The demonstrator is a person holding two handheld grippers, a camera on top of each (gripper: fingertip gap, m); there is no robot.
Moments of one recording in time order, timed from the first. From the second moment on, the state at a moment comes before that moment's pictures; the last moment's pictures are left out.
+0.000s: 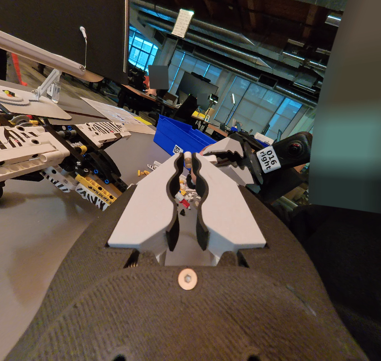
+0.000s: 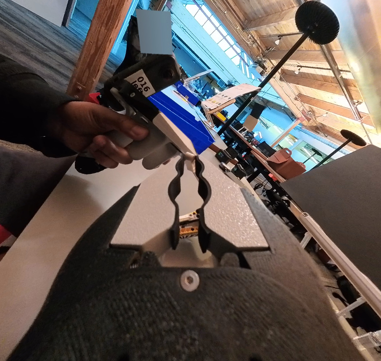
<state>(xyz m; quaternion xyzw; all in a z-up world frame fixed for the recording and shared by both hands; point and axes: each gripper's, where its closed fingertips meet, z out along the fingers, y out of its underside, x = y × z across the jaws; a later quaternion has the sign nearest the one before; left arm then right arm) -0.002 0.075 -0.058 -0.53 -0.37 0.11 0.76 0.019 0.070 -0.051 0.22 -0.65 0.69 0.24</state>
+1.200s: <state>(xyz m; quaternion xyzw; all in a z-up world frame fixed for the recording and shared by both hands) -0.014 0.063 -0.123 -0.62 -0.42 0.10 0.65 -0.042 0.097 -0.116 0.13 -0.79 0.59 0.11</state>
